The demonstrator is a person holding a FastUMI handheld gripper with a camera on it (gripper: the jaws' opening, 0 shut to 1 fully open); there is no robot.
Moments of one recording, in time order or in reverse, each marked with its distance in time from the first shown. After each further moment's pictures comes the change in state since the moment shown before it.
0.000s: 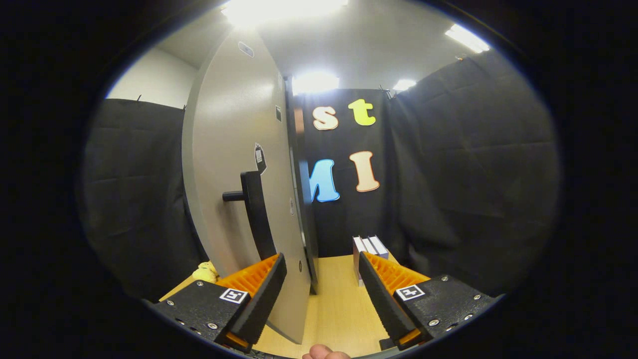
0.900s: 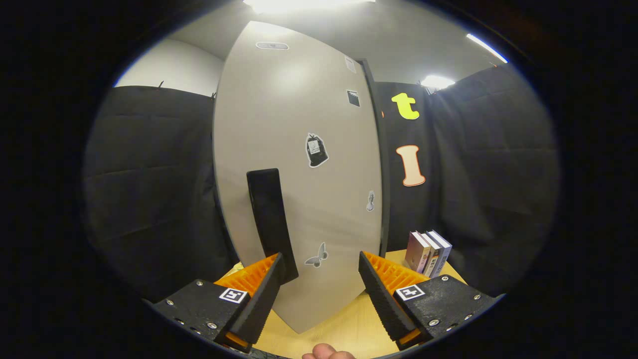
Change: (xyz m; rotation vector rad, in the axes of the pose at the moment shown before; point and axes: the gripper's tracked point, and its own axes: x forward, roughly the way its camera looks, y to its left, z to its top) arm 0.041 0.199 -0.013 -0.041 0.032 0.112
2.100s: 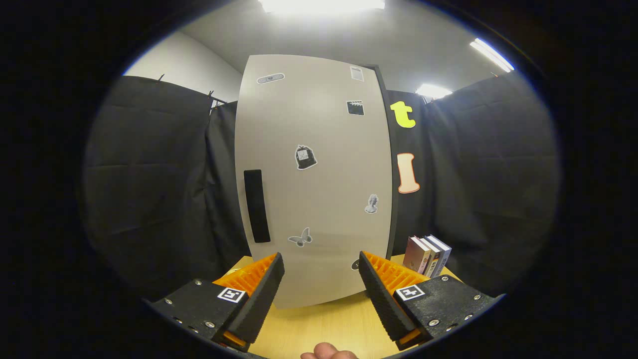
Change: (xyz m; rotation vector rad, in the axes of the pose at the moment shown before) arm 0.027 0.028 -0.006 -0.005 -0.035 -0.080
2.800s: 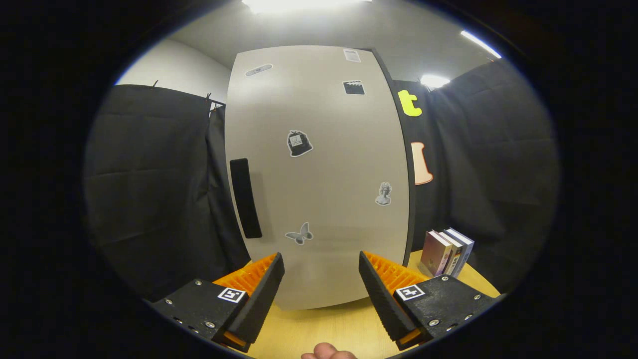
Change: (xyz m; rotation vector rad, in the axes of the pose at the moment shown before) arm 0.059 0.000 -0.023 0.038 0.013 0.068
